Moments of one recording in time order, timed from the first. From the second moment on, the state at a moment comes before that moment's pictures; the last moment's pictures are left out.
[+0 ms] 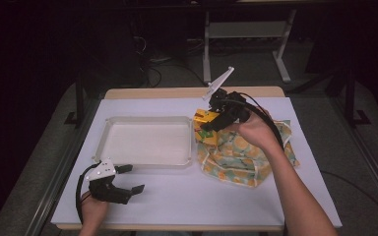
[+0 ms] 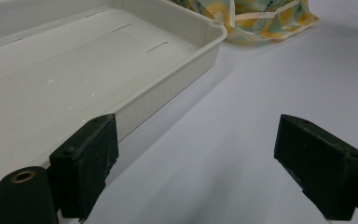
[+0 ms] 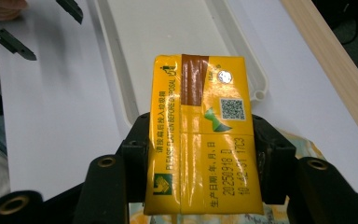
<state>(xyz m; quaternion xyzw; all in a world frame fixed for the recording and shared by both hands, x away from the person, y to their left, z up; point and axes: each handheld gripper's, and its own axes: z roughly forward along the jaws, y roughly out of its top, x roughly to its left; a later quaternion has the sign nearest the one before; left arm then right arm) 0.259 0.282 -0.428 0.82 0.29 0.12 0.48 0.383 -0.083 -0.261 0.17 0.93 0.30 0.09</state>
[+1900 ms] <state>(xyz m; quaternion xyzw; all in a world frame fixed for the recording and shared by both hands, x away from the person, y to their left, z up) 0.259 0.283 -0.428 0.82 0.29 0.12 0.48 0.391 -0.009 -0.275 0.07 0.94 0.32 0.04</state>
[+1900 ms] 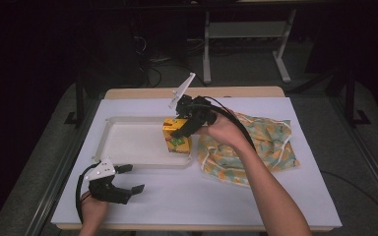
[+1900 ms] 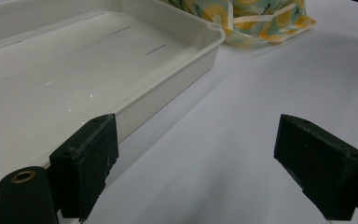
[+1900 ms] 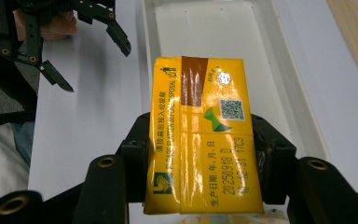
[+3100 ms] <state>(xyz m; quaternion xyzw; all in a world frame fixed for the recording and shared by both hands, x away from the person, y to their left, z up) 0.258 0.285 -0.428 0.82 0.29 0.11 0.49 0.403 0.024 -0.300 0.06 0.95 0.31 0.03</state>
